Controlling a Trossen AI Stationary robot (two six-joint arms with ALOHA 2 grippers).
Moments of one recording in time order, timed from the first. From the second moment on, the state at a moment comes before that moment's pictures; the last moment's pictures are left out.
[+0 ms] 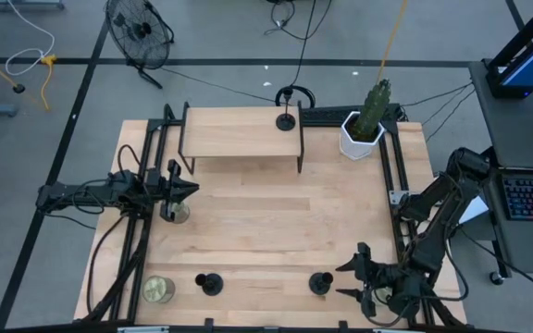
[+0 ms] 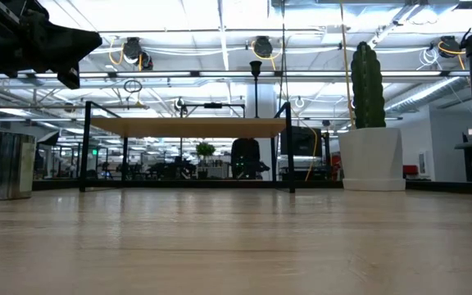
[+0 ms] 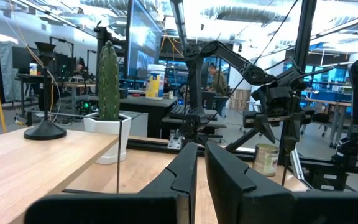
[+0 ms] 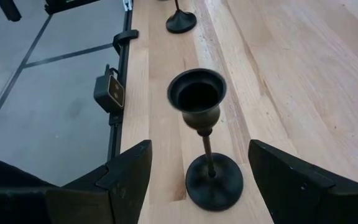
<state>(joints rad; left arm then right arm) 0.00 0.08 0.01 0.29 -0.03 -0.08 1.04 1.38 0.89 -0.37 0.73 1.00</state>
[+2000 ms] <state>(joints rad) 0.00 0.08 0.01 0.29 -0.03 -0.08 0.90 1.38 0.89 -0.25 0.60 0.77</state>
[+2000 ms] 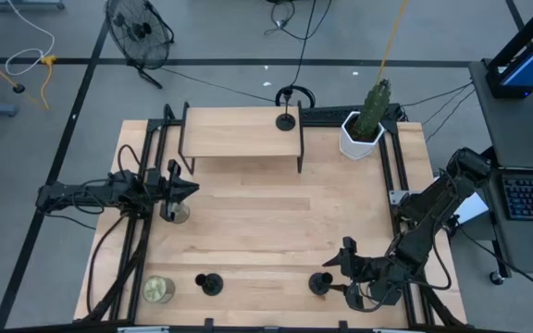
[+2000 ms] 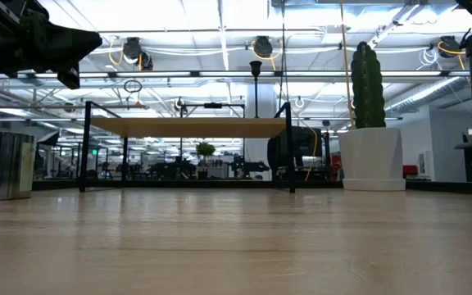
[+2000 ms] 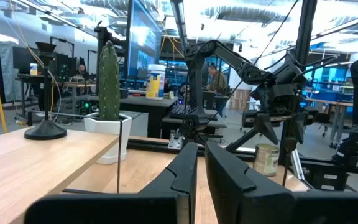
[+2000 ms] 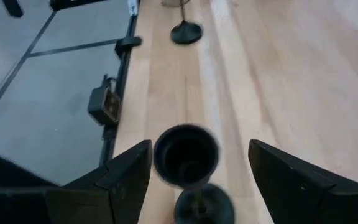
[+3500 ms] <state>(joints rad) 0.00 0.08 0.01 0.29 -0.03 -0.01 0.86 1.38 0.89 -0.23 0.52 0.74</state>
